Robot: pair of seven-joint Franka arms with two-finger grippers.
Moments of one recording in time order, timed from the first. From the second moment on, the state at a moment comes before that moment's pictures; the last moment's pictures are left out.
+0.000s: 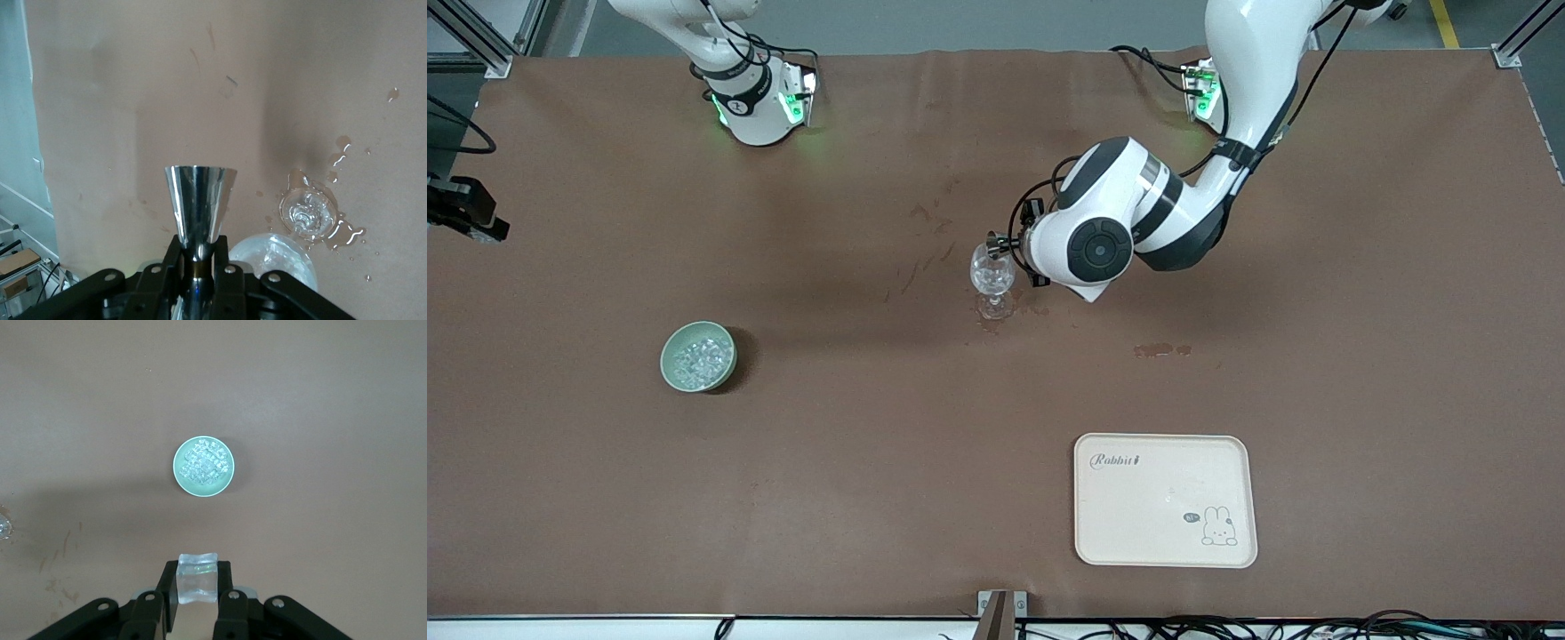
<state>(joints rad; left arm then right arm) -0.50 0.55 -0.25 -1.51 -0.36 1.77 -2.32 -0.02 0.01 -0.09 -1.48 0.02 1.46 -0.04</state>
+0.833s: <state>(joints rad) -0.48 0.56 -0.24 -1.50 -0.36 1.73 -2.27 0.02 0.01 -0.08 -1.48 0.04 1.46 -0.04</state>
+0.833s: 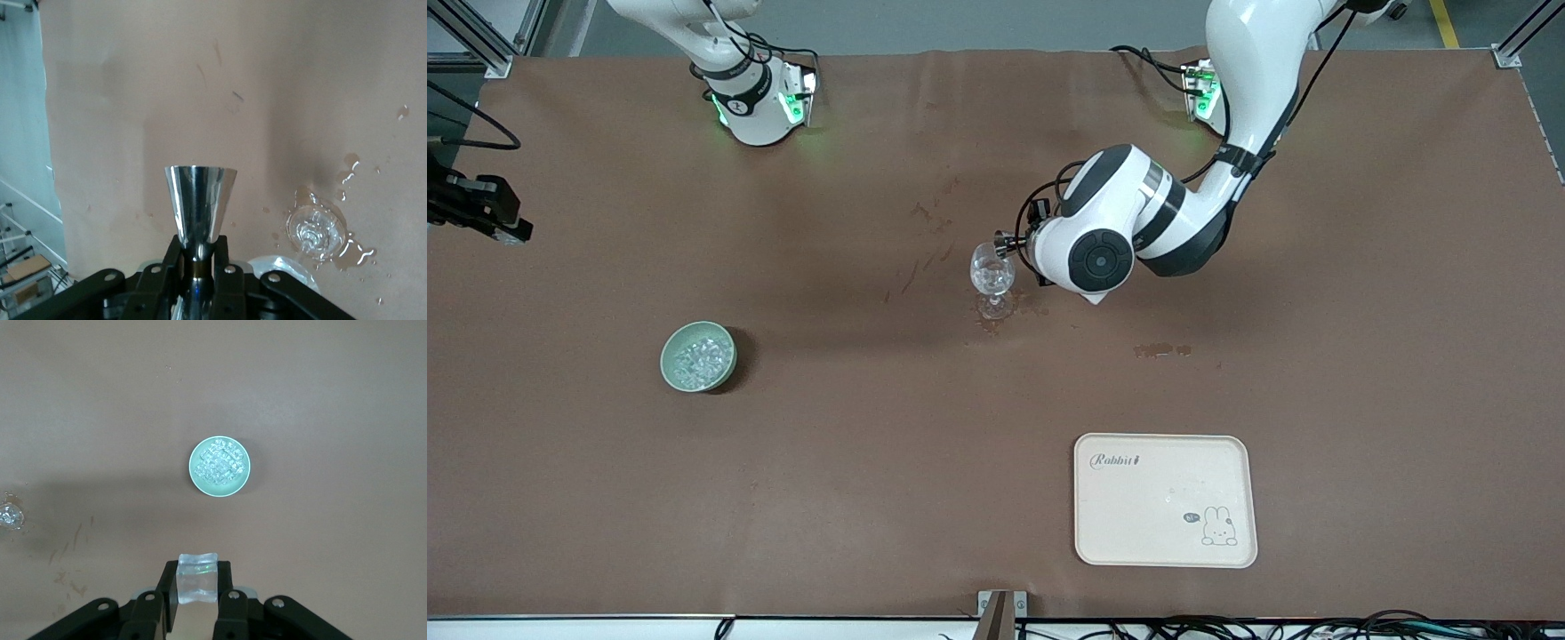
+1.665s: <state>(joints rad) -0.15 0.60 -0.23 -1.42 -0.68 1.83 -1.66 0.17 0.01 -0.08 -1.48 0.04 1.46 0.15</state>
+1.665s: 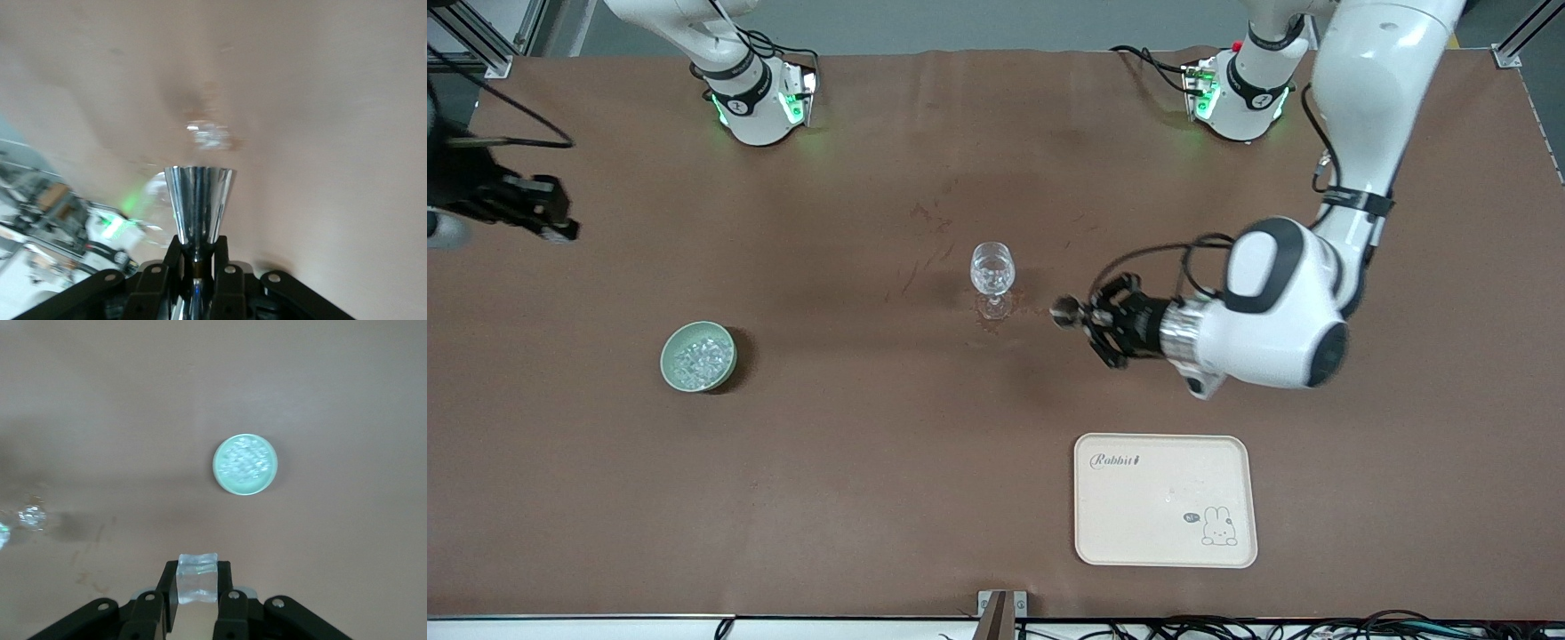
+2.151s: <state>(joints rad) -0.03 0.73 -0.23 -1.40 -0.75 2.13 -1.44 0.55 0.08 -0.07 -1.49 0.05 1.54 0.60</state>
